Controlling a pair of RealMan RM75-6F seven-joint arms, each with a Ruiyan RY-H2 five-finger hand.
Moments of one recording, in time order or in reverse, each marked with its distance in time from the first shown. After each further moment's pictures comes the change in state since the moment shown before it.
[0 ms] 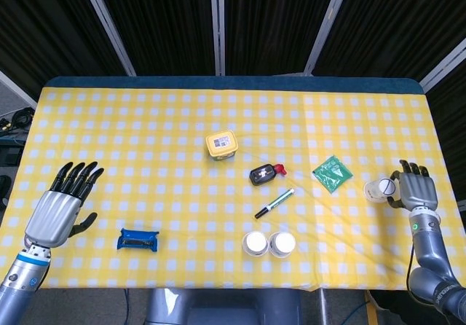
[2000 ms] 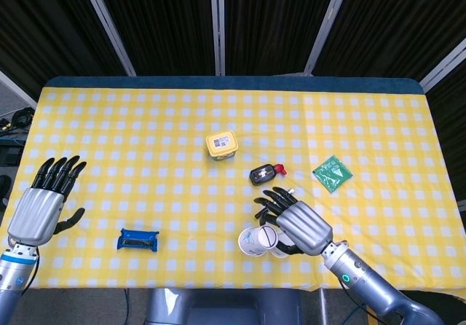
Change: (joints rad) left arm 0.060 0.038 -0.069 -0.002 -0.005 -0.008 -0.058; right arm 0.085 0.194 -0.078 -0.760 -0.734 0.050 0.136
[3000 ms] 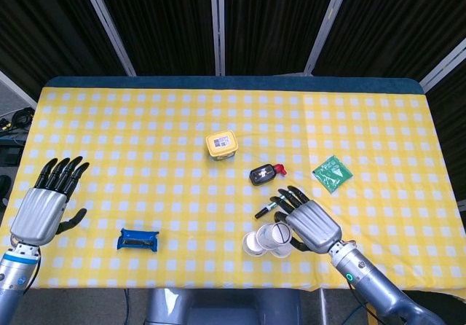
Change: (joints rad) left arm 0.002 -0.004 -0.007 -0.001 0.008 -0.019 0.010; right arm -0.001 0.023 -0.028 -0.017 0.140 -0.002 -0.217
